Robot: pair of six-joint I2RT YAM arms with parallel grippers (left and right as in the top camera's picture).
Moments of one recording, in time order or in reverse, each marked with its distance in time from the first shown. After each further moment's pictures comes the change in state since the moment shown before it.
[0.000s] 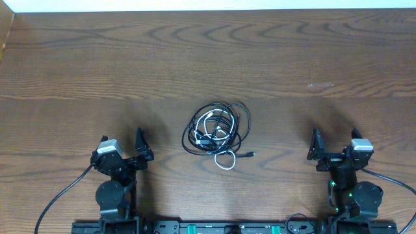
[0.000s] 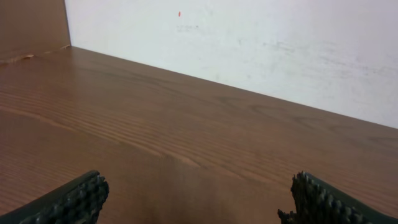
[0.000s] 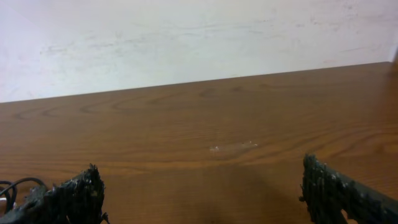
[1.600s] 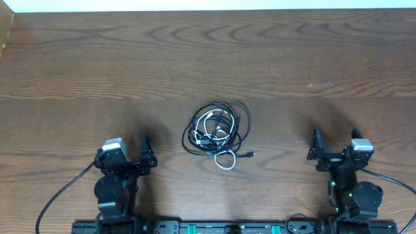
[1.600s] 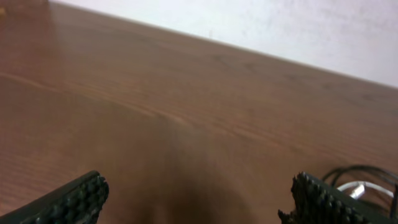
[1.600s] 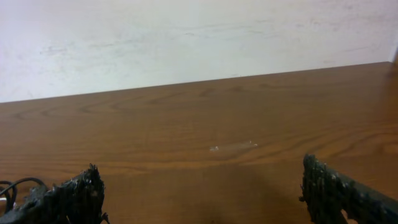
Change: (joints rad) left arm 0.000 0.060 0.096 -0.211 0.068 0.000; right arm 0.000 0.000 0.000 0.000 0.000 0.000
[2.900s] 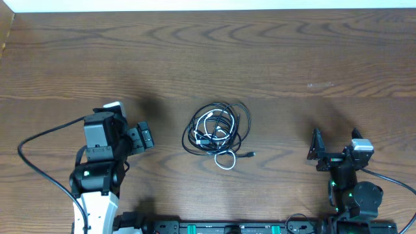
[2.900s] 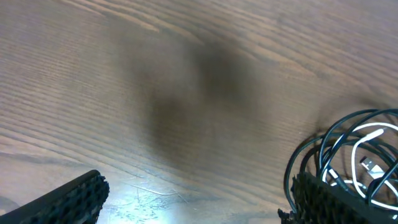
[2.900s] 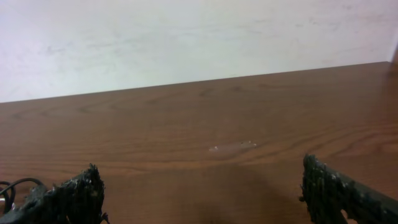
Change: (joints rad) left arm 0.000 0.830 0.580 -0.363 0.021 0.020; right arm 0.000 0.000 0.000 0.000 0.003 0.000
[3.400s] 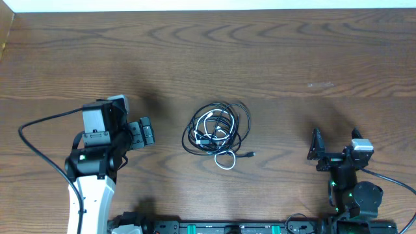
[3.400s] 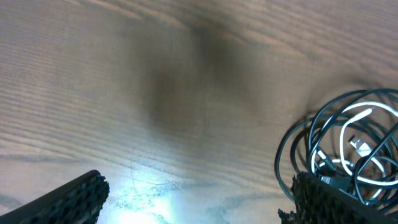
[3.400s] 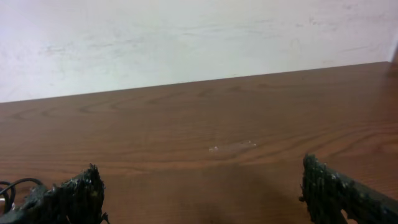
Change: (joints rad) left arm 0.000 0.115 0.124 -0.111 0.046 0.050; right arm 0.000 0.000 0.000 0.000 0.000 0.000
